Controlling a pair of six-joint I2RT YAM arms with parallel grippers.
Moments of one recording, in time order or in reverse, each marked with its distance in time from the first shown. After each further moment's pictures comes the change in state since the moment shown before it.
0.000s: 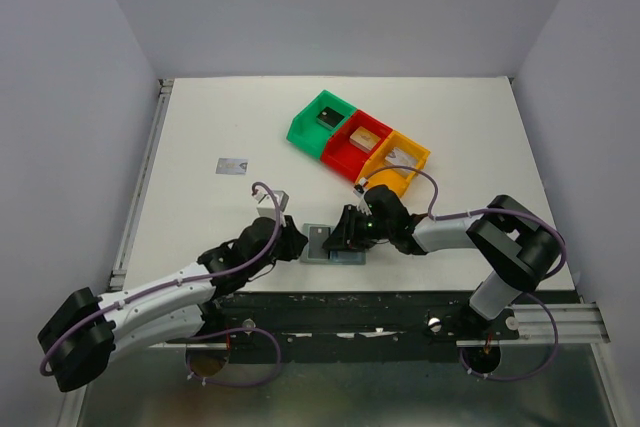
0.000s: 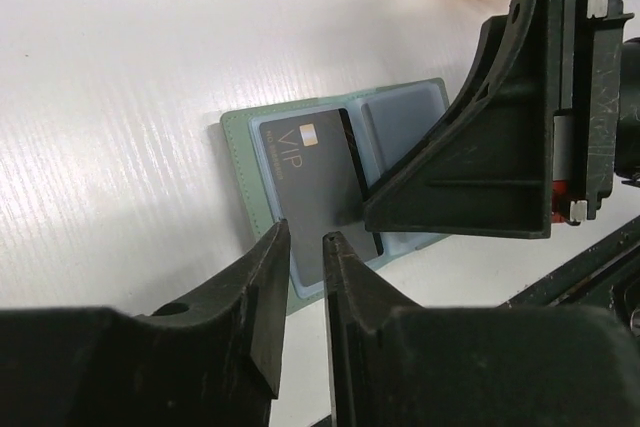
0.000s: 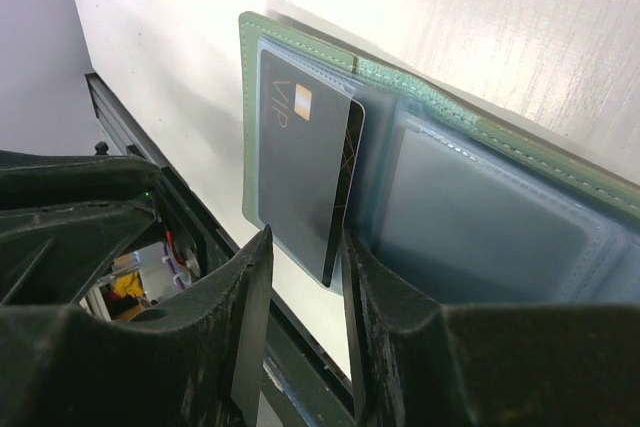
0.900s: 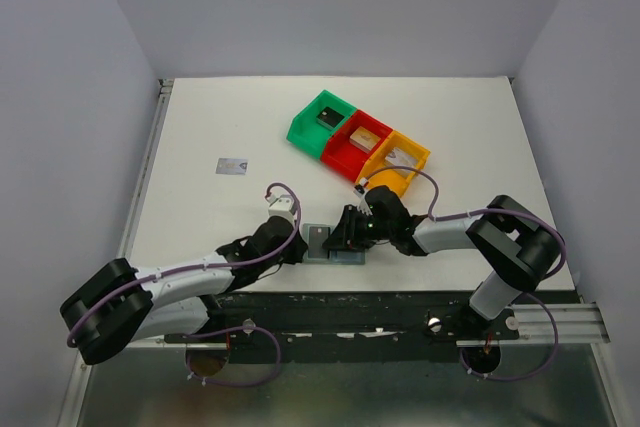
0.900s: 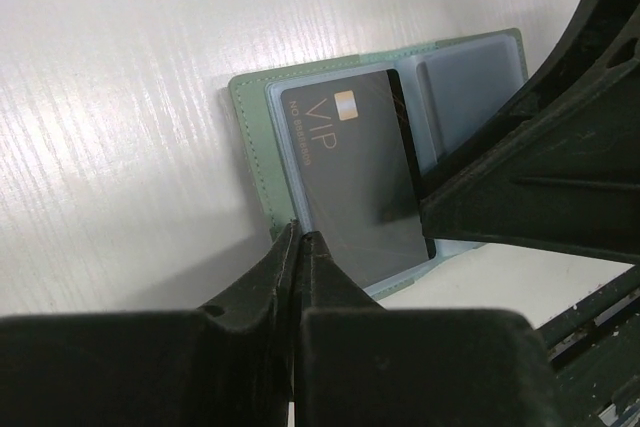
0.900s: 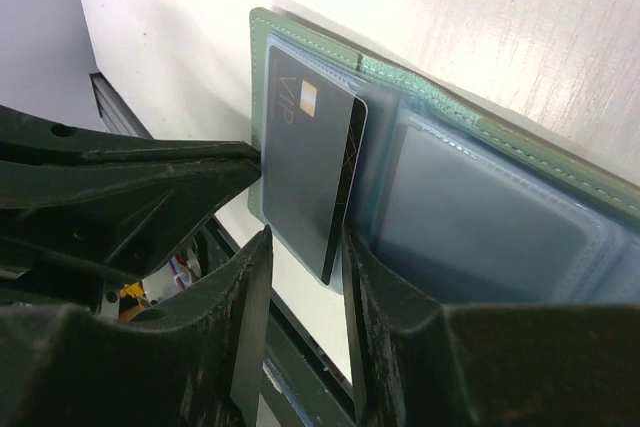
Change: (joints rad) left arm 0.012 0.240 -0.004 0.126 0.042 0.017; right arm 0.000 0.000 -0.013 0.030 0.000 0.000
